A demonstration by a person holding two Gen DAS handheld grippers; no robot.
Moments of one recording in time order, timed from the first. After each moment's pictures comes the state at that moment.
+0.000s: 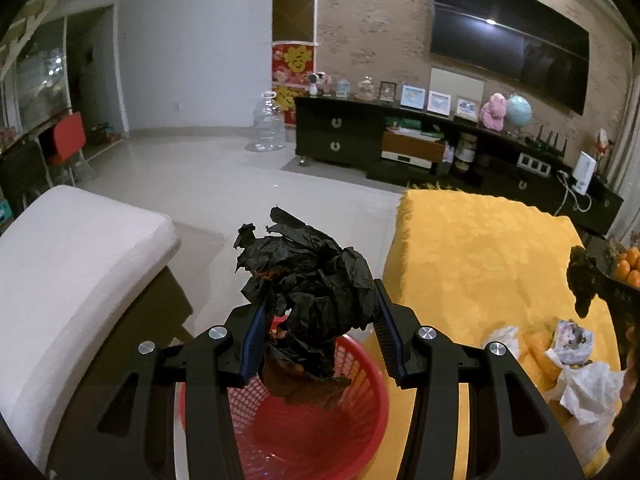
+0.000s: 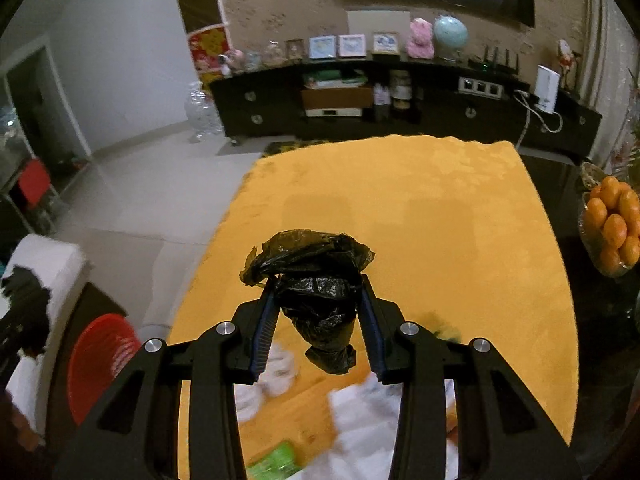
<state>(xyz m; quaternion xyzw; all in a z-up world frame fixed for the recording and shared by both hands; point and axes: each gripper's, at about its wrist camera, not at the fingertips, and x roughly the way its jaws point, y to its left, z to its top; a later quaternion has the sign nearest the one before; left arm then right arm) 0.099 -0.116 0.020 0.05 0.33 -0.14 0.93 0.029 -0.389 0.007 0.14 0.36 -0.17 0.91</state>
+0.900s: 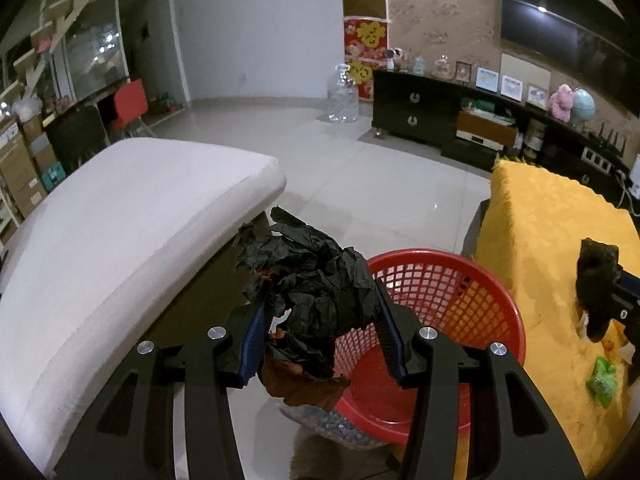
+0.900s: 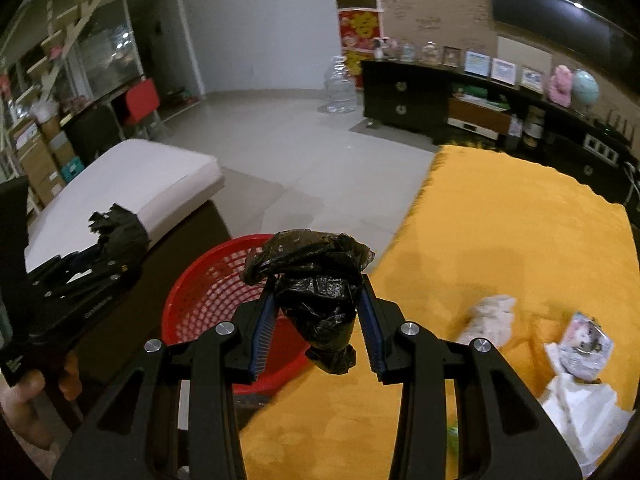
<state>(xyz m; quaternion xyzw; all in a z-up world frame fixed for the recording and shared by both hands) 0.091 -0.009 -0.019 0.05 0.37 -0.03 0.93 0.046 -0.209 -0.002 0.05 0.38 0.04 0.92</state>
